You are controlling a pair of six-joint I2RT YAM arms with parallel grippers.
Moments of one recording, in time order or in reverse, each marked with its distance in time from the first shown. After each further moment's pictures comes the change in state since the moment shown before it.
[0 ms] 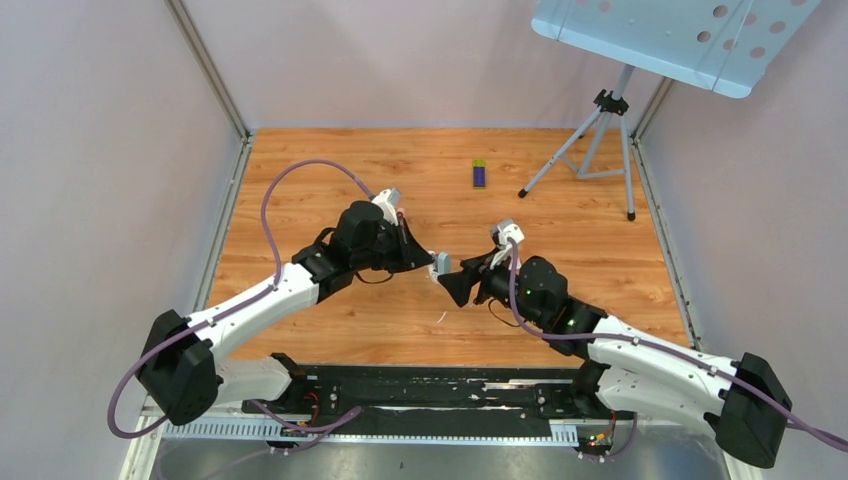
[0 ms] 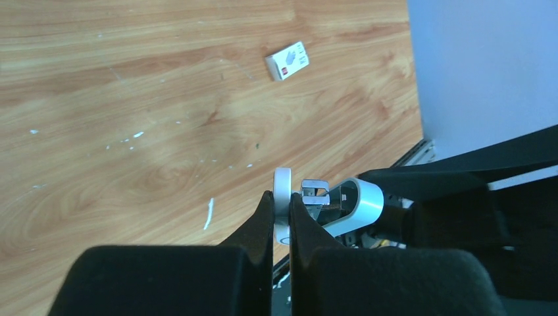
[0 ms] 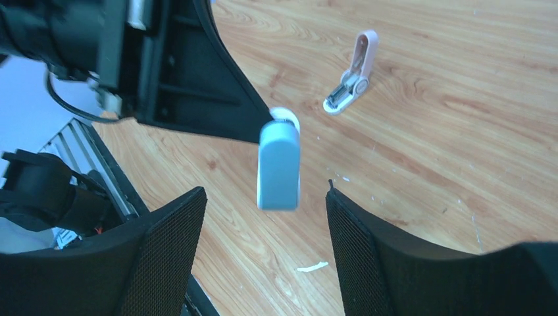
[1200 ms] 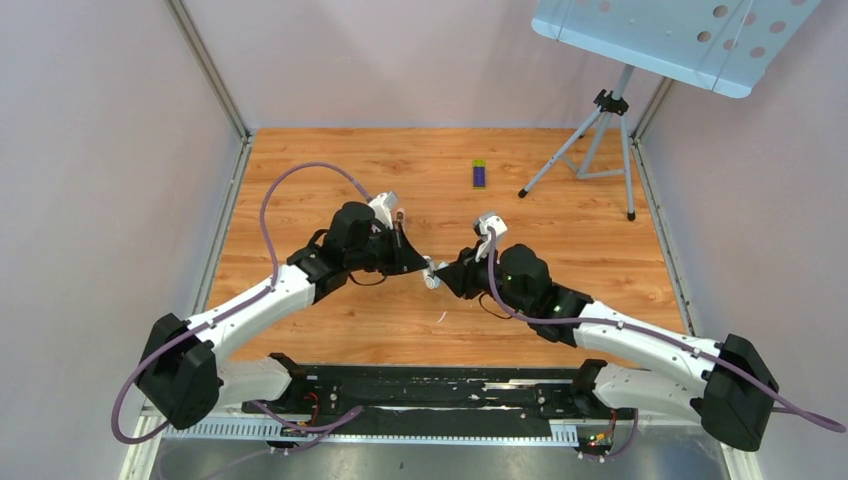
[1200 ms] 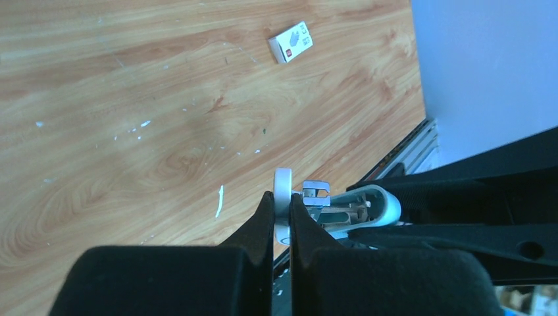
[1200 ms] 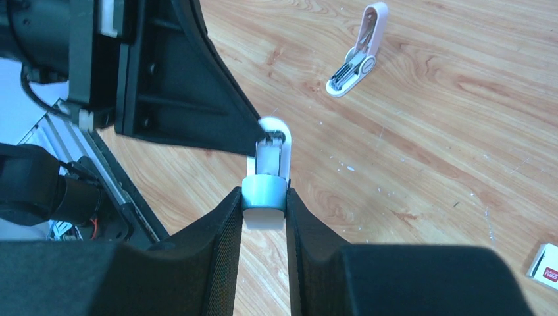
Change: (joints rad) left arm 0.043 -0.006 -0.019 -0.028 0.090 0.109; right arm 0.000 0.132 0.142 -0.111 -0.024 0.014
